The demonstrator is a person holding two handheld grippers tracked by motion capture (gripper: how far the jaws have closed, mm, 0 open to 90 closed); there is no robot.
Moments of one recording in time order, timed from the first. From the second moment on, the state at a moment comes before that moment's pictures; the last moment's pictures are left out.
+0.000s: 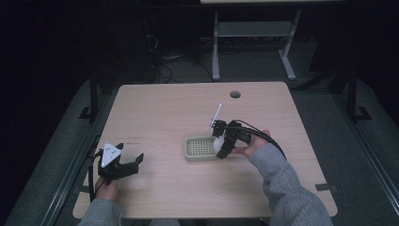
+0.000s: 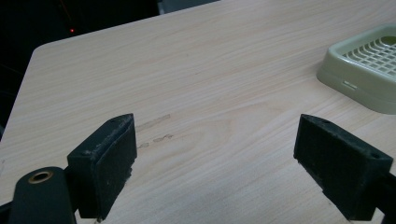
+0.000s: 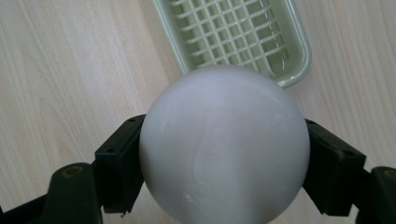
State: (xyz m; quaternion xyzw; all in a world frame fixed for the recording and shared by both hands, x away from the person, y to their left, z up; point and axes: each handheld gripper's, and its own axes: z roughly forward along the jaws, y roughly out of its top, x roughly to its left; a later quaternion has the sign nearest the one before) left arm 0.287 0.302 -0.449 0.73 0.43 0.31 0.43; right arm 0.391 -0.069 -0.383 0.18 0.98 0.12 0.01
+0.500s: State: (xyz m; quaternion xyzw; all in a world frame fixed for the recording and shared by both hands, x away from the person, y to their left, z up) left arm 0.287 0.302 -0.449 0.73 0.43 0.32 0.43; right arm 0.398 -0.051 -0.383 0.17 0.98 0.12 0.01
